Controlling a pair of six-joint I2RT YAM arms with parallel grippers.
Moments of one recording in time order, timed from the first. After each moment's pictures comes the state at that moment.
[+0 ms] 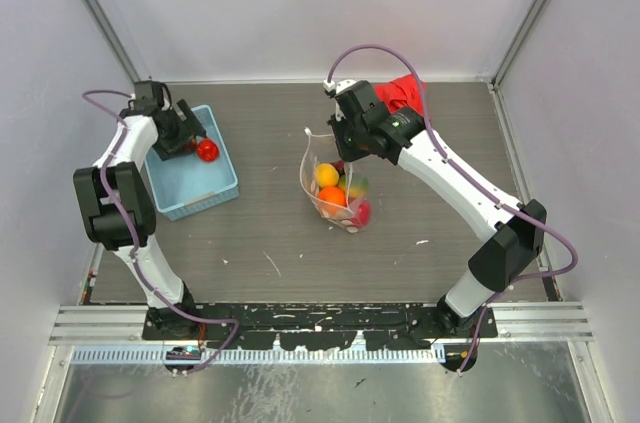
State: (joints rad) left arm 0.16 1.86 1.50 -0.59 0.09 -0.46; right arm 0.67 1.61 1.64 -0.86 0.12 0.21
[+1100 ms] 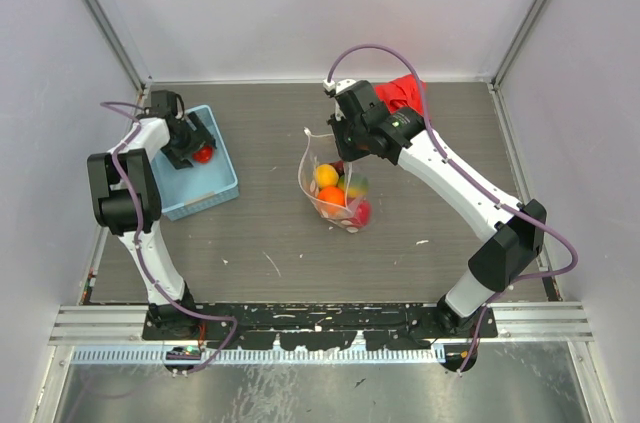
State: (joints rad) left arm 0.12 1.99 1.48 -0.56 0.09 -0.56; right arm 0.67 1.61 1.64 -0.85 0.12 0.21
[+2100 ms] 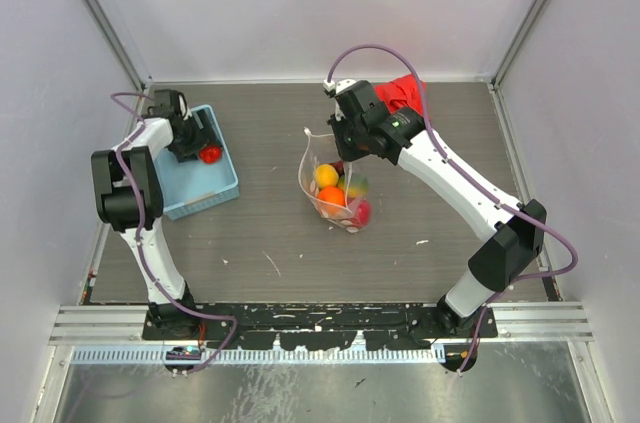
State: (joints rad) left arm 0.11 2.02 1.48 -0.47 0.18 -0.37; right arm 0.67 1.61 1.64 -0.85 0.12 0.21
